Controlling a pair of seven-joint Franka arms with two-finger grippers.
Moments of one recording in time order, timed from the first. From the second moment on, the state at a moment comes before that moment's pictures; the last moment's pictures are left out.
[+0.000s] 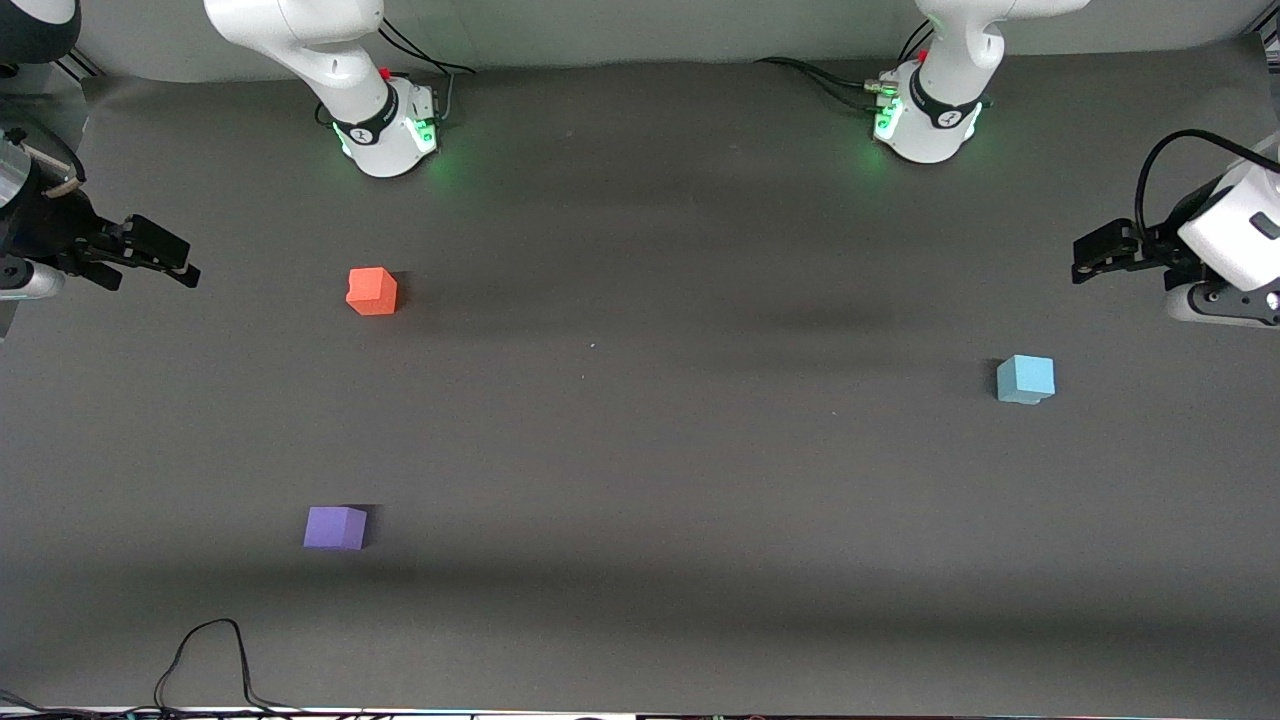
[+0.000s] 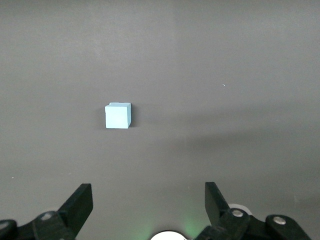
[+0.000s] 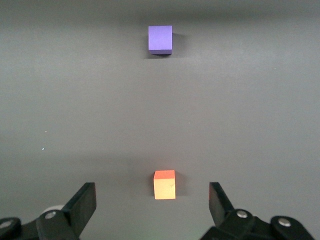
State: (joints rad) left arm -0.01 0.02 -0.04 -1.59 -0.01 1.50 0.06; right arm 0.06 -0.13 -0.08 -1.78 0.03 1.67 0.01
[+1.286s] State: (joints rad) left arm 0.14 -0.04 -0.02 -1.69 0.03 1.56 0.28; right arm 0.06 -0.13 -0.08 -1.81 0.03 1.69 0.01
